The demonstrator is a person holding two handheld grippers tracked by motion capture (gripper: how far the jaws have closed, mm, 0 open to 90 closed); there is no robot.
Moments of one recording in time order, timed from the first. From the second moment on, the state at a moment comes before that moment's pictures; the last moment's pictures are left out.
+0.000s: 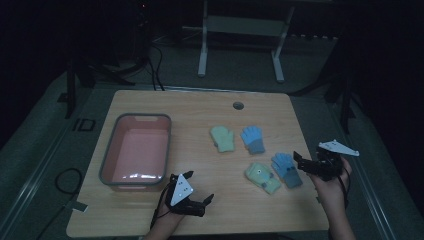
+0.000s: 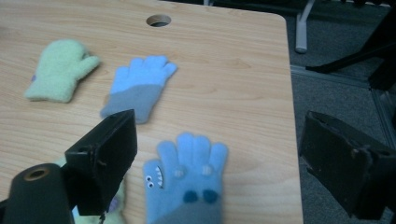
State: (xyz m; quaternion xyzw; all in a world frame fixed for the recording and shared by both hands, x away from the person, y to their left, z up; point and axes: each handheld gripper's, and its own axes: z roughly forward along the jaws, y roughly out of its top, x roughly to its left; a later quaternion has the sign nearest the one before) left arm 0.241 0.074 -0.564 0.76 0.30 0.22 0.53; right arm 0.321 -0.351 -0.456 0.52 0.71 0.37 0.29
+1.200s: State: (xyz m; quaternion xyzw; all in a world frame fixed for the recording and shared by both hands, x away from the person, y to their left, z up) left arm 0.239 0.072 -0.564 0.76 0.29 0.23 0.53; right arm 0.367 -0.246 -0.432 0.44 0.75 0.41 0.25
